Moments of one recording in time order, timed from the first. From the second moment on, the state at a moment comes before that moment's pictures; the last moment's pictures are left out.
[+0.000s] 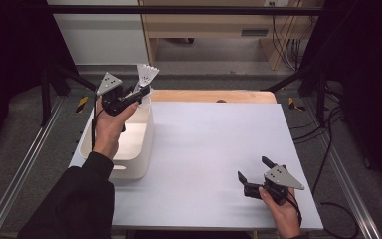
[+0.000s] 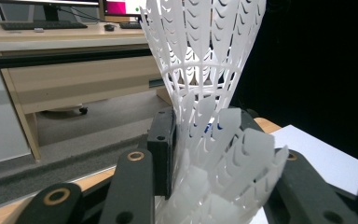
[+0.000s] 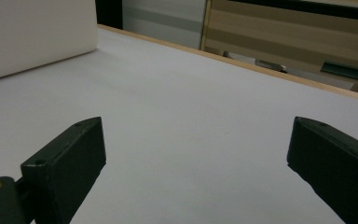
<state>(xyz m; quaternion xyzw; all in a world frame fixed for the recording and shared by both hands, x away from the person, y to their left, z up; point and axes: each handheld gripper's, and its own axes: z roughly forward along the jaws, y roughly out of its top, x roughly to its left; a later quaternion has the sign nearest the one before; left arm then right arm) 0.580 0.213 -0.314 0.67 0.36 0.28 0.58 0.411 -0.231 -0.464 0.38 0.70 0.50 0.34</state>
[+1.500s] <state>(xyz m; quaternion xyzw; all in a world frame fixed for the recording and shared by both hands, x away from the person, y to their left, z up) 0.597 0.233 -0.348 0.65 0.40 0.27 0.59 0.412 -0.229 -0.465 0.37 0.70 0.51 0.34</state>
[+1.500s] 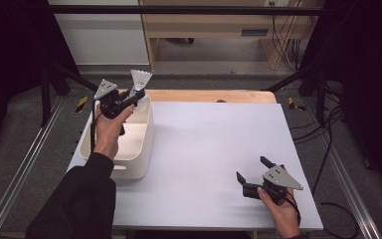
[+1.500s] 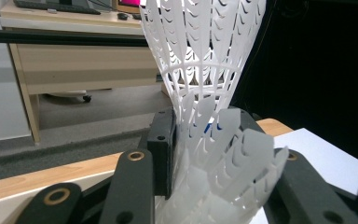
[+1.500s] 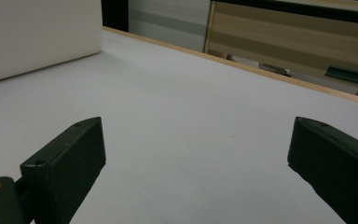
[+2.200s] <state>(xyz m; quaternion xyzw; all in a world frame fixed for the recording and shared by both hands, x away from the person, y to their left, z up) 0.600 0.234 -0.359 0.65 0.40 0.26 0.59 0.411 -0.228 -0.465 0.37 0.70 0.51 0.35</state>
